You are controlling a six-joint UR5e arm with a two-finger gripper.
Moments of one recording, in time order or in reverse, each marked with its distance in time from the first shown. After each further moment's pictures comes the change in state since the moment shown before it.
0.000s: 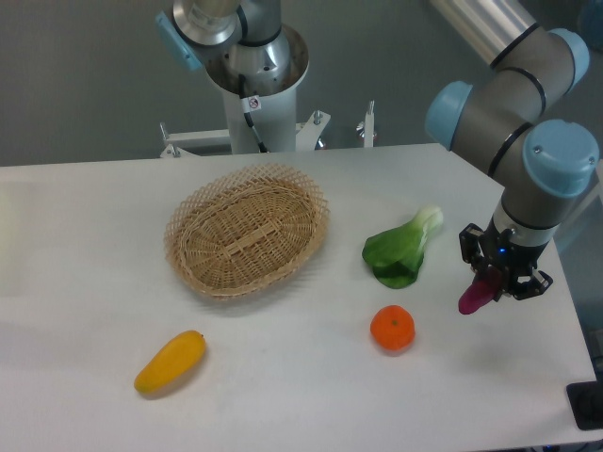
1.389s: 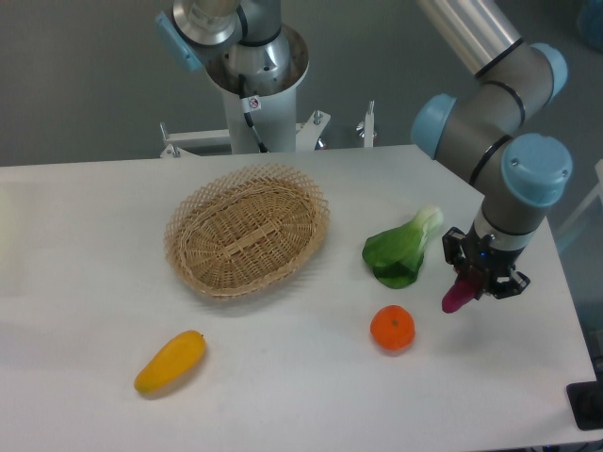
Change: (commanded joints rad) arm 0.005 0.008 -0.190 0.113 0.002 -0.015
